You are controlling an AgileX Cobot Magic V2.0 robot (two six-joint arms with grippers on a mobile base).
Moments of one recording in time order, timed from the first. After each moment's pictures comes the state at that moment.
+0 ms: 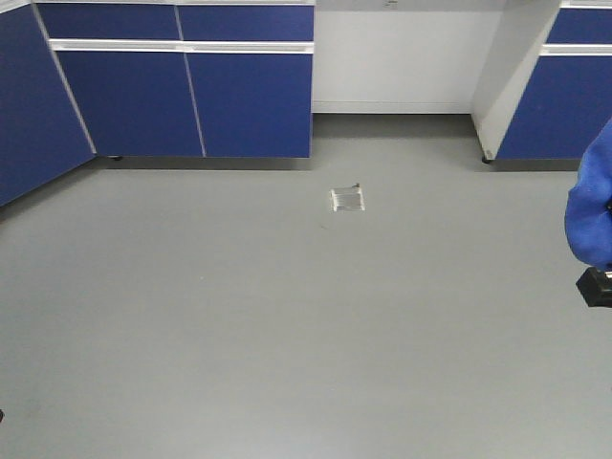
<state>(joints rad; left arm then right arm) -0.04 -0.01 0.03 0.14 0.27 -0.18 0.13 0.54 -0.22 0.31 -0.19 -0.28</state>
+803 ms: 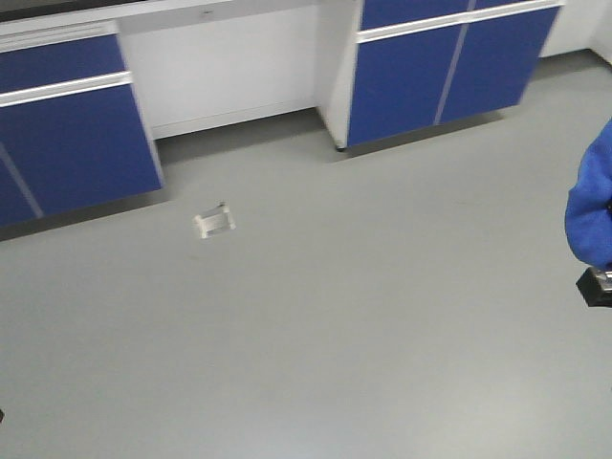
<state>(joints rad) -0.04 -0.01 0.03 0.14 0.27 -0.18 0.13 0.54 -0.22 0.31 -0.19 -0.28</state>
